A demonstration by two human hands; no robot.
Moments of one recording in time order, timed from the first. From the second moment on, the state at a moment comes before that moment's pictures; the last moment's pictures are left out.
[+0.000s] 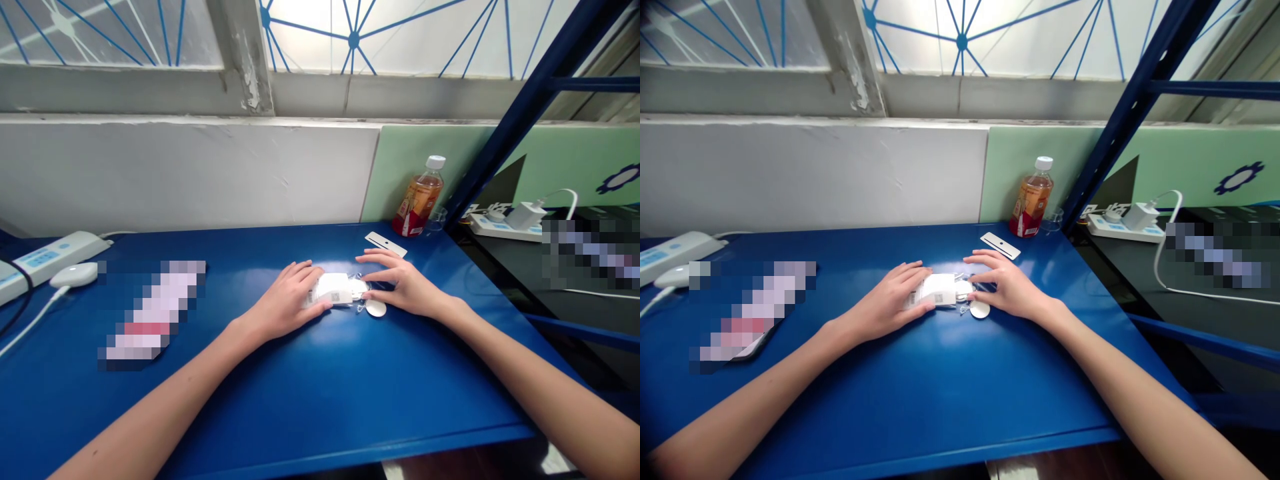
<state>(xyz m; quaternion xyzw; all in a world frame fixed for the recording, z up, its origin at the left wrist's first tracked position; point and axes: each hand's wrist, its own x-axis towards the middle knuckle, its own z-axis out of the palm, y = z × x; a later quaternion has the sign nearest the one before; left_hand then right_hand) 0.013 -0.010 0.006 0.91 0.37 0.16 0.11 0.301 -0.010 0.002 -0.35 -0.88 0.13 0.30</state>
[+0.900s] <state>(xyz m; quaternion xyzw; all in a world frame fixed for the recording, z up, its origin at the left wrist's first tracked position) 0.013 -0.011 0.015 0.90 0.38 0.17 0.12 0.316 -0.014 0.028 -0.40 -0.89 0.12 0.19</state>
